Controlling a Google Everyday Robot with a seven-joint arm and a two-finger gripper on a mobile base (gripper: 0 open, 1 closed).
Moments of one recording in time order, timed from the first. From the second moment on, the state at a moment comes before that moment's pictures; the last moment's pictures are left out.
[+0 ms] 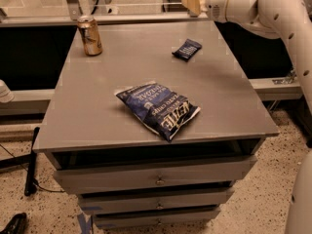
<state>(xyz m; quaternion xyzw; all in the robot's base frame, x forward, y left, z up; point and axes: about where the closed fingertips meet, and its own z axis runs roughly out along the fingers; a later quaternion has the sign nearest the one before) 0.804 -0.117 1.008 -0.36 0.64 0.19 0.65</state>
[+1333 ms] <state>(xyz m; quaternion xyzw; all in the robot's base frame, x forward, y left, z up) 0.791 -0.130 0.906 -0.38 0.73 0.18 0.54</state>
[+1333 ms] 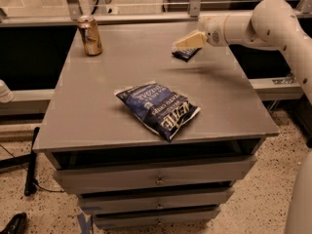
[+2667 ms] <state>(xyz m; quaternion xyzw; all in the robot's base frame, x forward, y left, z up) 0.789 -0.110 0.842 -0.43 0.74 0.20 0.47</state>
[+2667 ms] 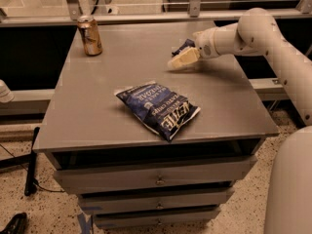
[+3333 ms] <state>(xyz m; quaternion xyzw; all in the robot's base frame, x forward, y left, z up) 0.794 -0.116 0.828 -0.43 0.75 0.20 0.46</state>
